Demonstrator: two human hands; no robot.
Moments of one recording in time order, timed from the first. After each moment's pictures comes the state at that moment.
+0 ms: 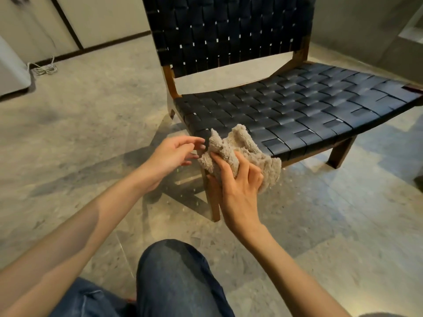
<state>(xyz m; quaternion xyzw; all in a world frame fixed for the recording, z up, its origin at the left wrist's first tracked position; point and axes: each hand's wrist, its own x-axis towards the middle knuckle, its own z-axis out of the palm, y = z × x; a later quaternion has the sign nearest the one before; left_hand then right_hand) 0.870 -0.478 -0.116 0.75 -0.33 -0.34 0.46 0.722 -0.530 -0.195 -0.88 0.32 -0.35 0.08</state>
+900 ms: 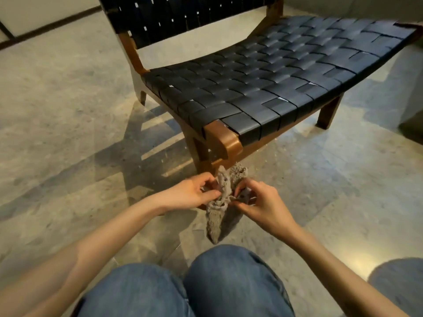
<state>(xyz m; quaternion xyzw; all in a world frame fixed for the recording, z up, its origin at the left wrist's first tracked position) 0.867 -0.473 -0.246 0.65 -0.50 -0.52 0.22 0.669 -0.539 -0.272 -0.83 0.33 -0.19 0.40</state>
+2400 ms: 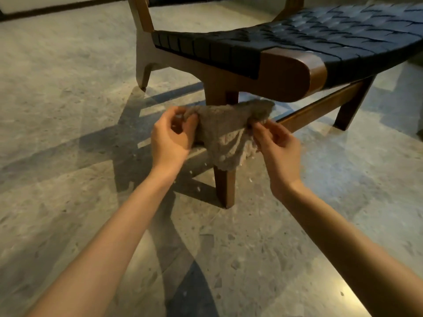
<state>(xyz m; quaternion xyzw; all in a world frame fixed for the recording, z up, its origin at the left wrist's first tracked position) 0.924 -0.486 -0.320 0.68 -0.37 -0.16 0.61 0.760 -0.558 -0.317 -0.60 0.40 -0.45 0.53</state>
